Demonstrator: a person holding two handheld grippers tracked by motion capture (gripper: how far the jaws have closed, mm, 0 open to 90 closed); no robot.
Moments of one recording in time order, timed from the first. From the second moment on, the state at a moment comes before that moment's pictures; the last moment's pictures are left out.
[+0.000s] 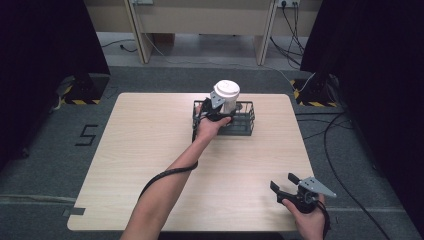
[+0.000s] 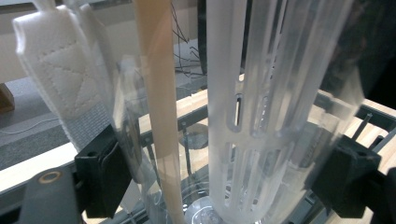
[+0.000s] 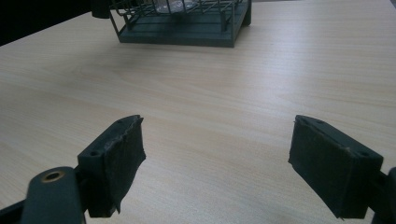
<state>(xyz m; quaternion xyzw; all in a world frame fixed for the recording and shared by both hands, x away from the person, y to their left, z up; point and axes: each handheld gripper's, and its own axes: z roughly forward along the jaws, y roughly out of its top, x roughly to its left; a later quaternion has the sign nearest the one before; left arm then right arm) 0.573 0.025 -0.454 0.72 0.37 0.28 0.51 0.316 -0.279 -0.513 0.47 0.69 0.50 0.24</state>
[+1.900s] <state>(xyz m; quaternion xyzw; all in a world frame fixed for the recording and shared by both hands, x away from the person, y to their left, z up) 0.509 0.088 -0.444 0.72 0.34 0.30 0.52 0.316 -0.278 -0.513 0.47 0.69 0.49 0.24</state>
